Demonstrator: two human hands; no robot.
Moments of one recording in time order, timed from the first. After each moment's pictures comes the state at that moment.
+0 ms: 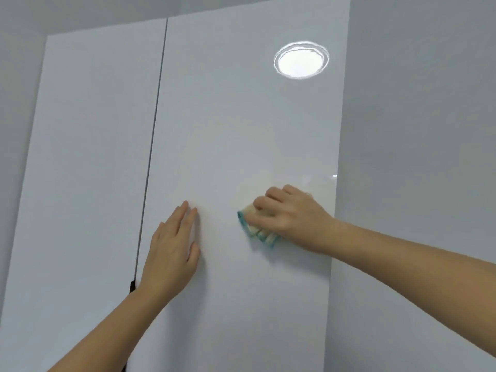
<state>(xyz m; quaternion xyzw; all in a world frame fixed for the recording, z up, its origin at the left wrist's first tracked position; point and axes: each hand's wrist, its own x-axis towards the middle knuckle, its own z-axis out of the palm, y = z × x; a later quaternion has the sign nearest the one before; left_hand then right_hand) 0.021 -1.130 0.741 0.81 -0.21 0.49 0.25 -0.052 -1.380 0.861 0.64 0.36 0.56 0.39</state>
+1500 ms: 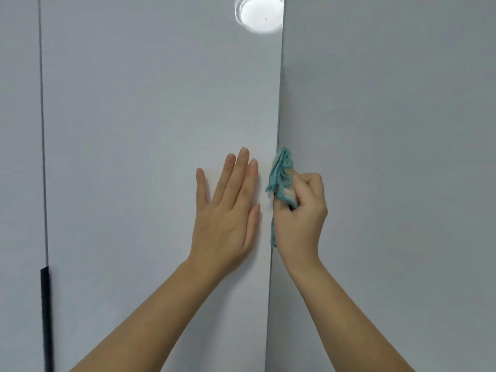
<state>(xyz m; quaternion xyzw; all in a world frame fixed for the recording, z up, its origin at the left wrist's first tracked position) -0.025 -1.319 0.768 0.69 -0.36 0.61 0.18 -0.072 -1.430 0.783 0.61 0.12 0.69 -0.38</state>
